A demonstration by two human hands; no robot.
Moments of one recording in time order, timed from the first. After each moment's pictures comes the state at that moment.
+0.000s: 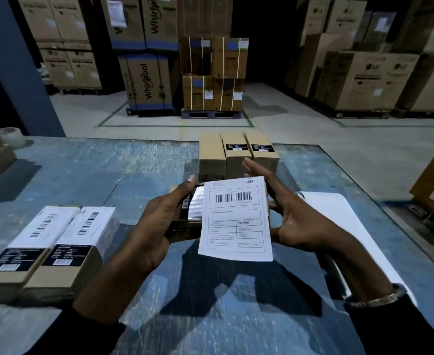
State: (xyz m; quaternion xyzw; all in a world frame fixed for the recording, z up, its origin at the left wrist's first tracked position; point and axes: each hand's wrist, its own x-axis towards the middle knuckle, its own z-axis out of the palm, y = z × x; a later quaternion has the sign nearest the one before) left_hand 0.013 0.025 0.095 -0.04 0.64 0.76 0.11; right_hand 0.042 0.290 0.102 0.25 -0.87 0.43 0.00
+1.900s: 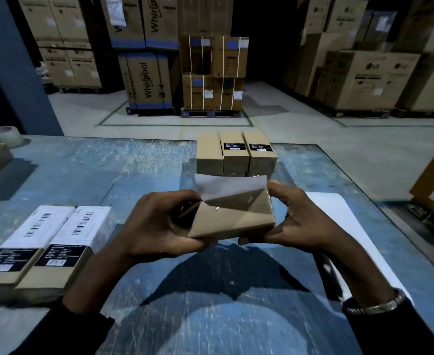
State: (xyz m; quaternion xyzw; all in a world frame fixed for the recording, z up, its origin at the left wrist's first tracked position) left_hand 0.009 0.000 0.095 0.42 0.82 0.35 -0.15; right_hand 0.043 0.298 0.099 0.24 -0.86 0.43 0.10
